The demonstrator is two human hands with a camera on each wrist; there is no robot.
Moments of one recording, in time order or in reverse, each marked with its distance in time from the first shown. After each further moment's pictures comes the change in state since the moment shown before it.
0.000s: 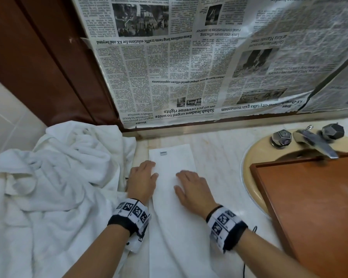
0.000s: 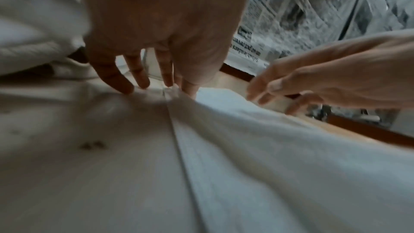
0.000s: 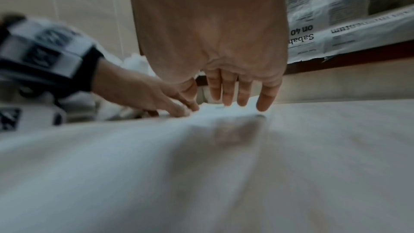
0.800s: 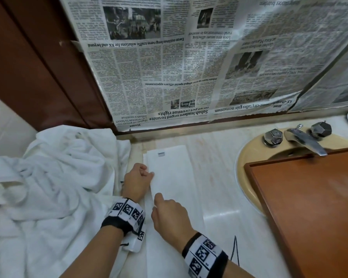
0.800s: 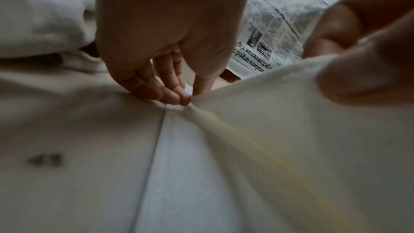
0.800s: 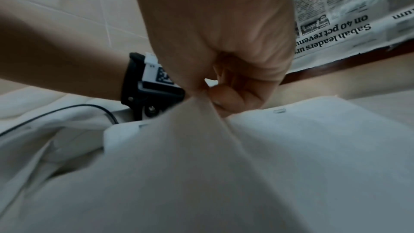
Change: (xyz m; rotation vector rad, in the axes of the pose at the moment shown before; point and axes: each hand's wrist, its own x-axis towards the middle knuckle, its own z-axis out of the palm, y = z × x) left_hand 0.004 0.009 -0.013 -0.465 0.065 -0.212; right_hand -0.031 -0.084 0.013 0.031 -0.123 0.118
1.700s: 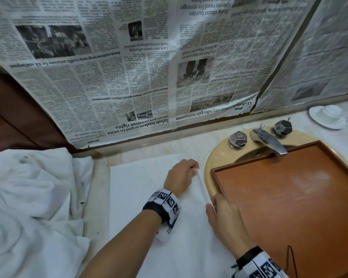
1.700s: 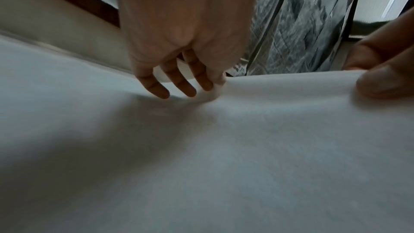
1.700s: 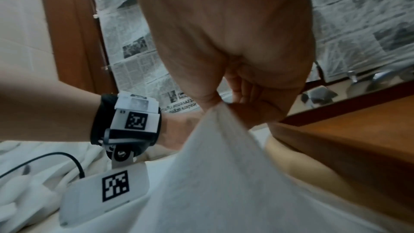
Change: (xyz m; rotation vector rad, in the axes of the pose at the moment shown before) left_hand -0.015 0.142 0.176 0.099 -0.451 0.568; right_hand -0.080 0.179 -0.095 0.208 0.356 0.397
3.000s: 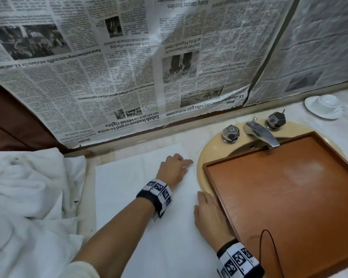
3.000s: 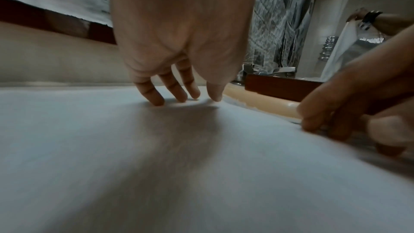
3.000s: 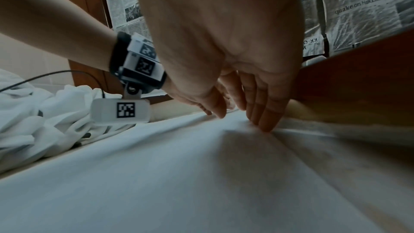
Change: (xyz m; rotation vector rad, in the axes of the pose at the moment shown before) left_hand 0.015 -0.004 0.000 0.492 -0.189 -0.013; right_hand 0.013 0.041 0.066 -0.169 0.022 -0.121
